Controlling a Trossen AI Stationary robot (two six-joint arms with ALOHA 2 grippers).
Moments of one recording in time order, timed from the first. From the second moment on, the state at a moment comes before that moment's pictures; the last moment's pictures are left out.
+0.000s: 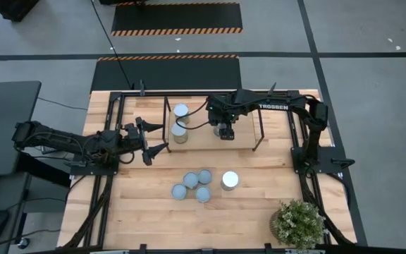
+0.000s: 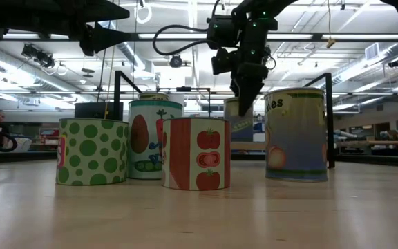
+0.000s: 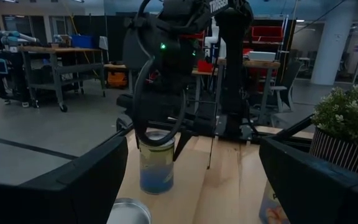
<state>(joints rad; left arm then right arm) -0.12 0.70 0.29 0.50 -0.43 -0.04 -0.30 1.85 1.57 -1.02 0.08 -0.27</state>
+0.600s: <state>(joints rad) -0.12 0.70 0.29 0.50 -0.43 -0.04 -0.30 1.85 1.57 -0.94 0.05 -0.24</state>
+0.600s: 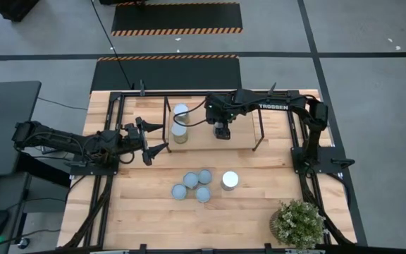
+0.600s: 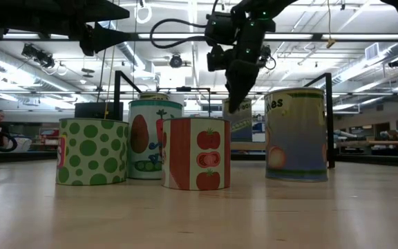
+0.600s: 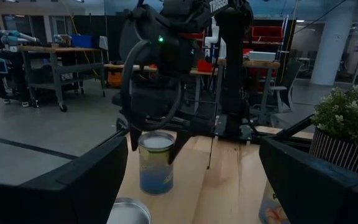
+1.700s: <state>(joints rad) -0.12 0.70 0.28 0.48 -0.43 -0.06 -0.27 1.68 1.50 -1.12 0.13 -0.14</state>
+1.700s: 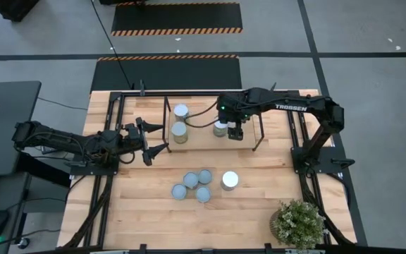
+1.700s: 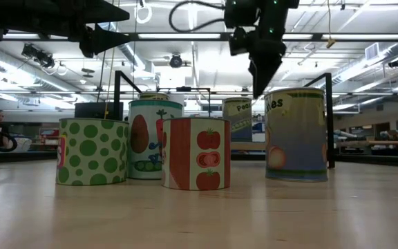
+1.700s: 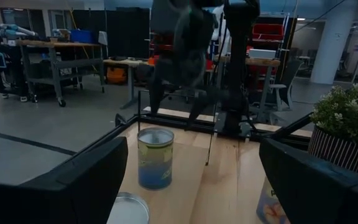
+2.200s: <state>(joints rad) -0.12 0.70 0.28 0.48 -0.43 -0.06 -0.26 1.68 1.34 -0.91 0.07 -0.15</state>
